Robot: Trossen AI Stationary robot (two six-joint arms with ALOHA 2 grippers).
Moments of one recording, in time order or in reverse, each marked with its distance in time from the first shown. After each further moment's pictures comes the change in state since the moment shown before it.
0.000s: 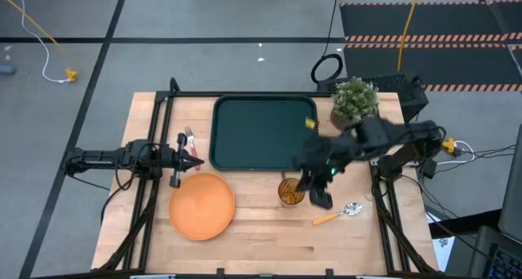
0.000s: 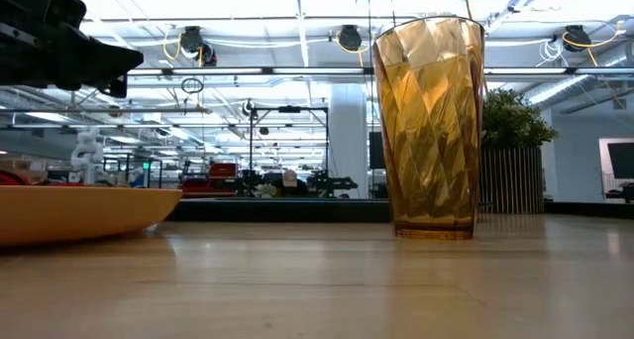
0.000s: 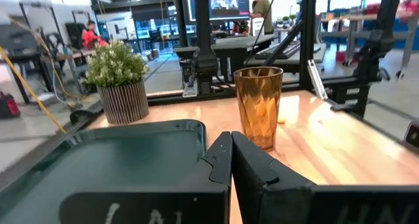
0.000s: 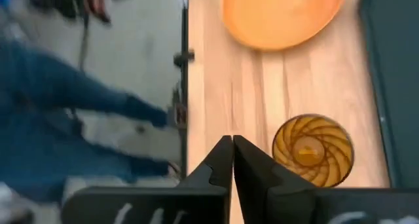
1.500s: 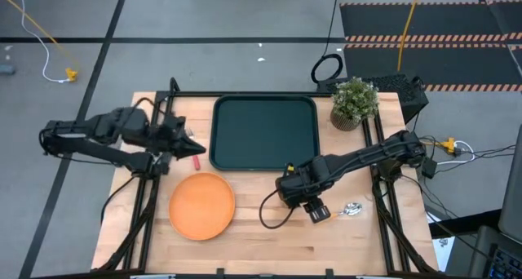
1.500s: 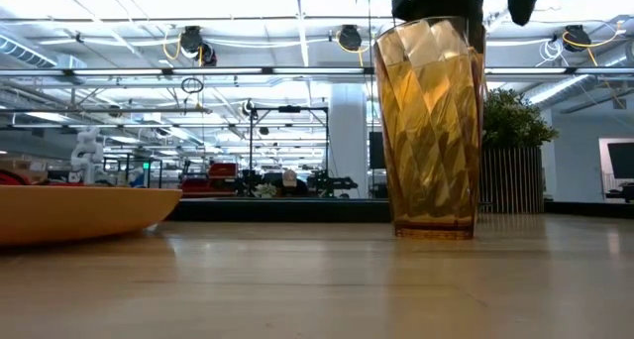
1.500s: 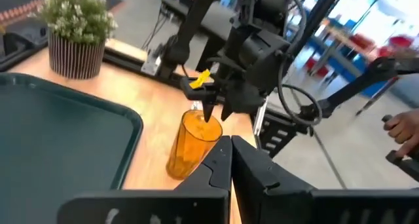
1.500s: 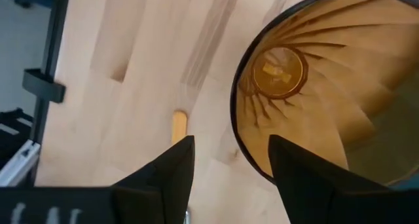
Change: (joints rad) left arm -0.067 0.805 1.060 -0.536 0.000 -0.500; right arm 0.031 0.134 -0.410 -0.016 0.054 -0.536
